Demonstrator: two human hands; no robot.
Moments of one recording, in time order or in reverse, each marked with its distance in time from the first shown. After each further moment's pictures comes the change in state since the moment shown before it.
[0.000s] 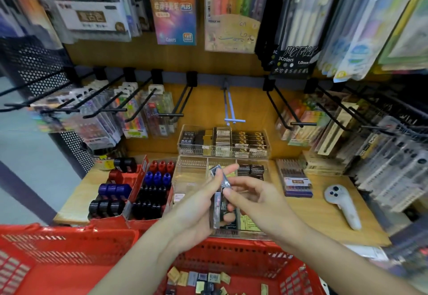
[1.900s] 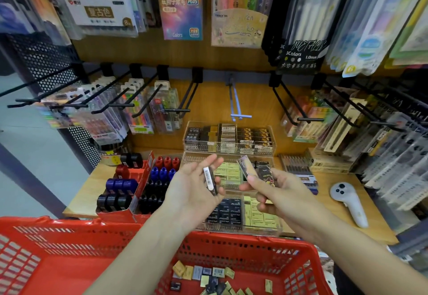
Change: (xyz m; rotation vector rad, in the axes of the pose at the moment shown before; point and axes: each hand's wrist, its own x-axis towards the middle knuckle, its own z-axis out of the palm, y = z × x) left_hand 0.002 0.017 -0.007 -0.394 0.330 0.052; right_hand -0.003 -0.012 -0.021 0.122 0.004 0.170
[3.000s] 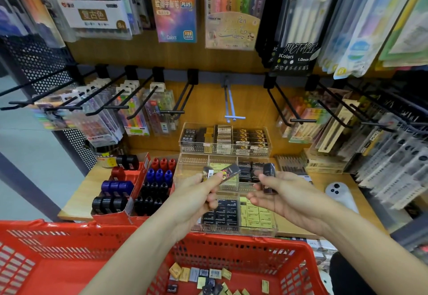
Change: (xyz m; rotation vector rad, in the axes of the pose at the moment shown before) left_hand 0.000 -0.010 -0.003 0.616 0.039 0.081; right_hand 0.007 -0.010 -0.019 0.403 -0.041 0.215
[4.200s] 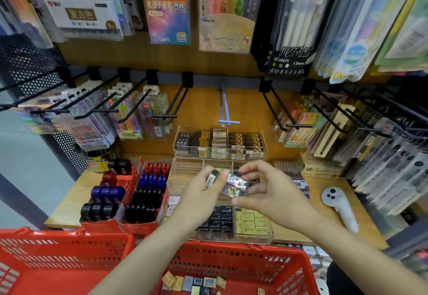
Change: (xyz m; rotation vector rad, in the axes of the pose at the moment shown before) left_hand 0.014 -0.004 0.016 0.488 0.034 0.407; right_hand 0.005 0.003 0.003 -0.979 0.098 -0.387
